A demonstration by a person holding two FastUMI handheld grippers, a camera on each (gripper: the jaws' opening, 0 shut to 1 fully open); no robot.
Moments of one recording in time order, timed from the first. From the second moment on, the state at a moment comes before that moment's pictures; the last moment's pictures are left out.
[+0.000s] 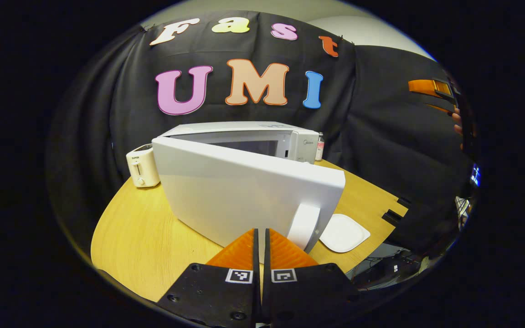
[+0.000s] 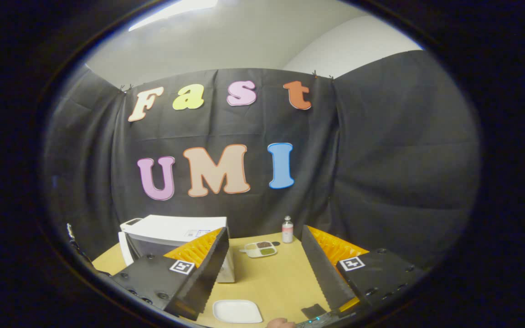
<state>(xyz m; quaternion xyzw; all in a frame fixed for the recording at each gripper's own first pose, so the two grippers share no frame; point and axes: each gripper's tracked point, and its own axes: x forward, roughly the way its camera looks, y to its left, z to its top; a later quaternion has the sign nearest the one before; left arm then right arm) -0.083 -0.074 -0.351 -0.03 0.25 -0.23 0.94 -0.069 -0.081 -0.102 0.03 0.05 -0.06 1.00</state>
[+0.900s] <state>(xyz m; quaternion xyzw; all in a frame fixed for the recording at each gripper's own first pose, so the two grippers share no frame) 0.043 -0.147 -0.369 -0.04 0.24 -0.22 0.94 -0.063 -0.120 -0.106 0.02 0.07 -0.09 0.99</state>
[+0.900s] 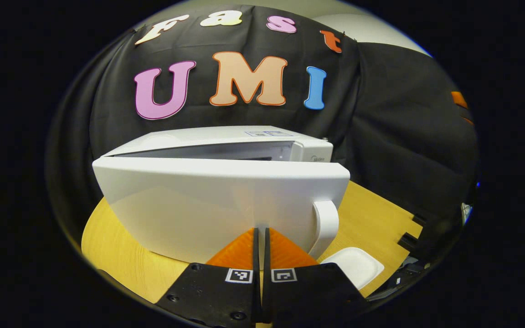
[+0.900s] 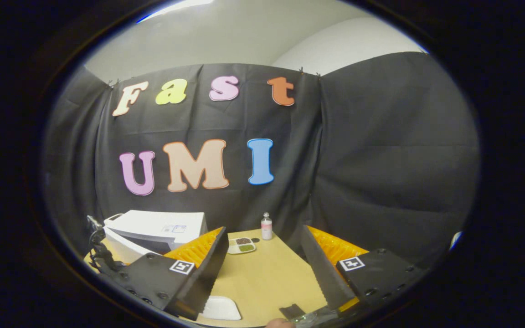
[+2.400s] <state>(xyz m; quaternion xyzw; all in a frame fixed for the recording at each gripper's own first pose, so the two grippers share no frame) 0.098 -0.166 -0.346 -0.06 0.21 -0.15 0.97 -0.036 -0.146 -0.084 0.02 0.05 -0.09 1.00</state>
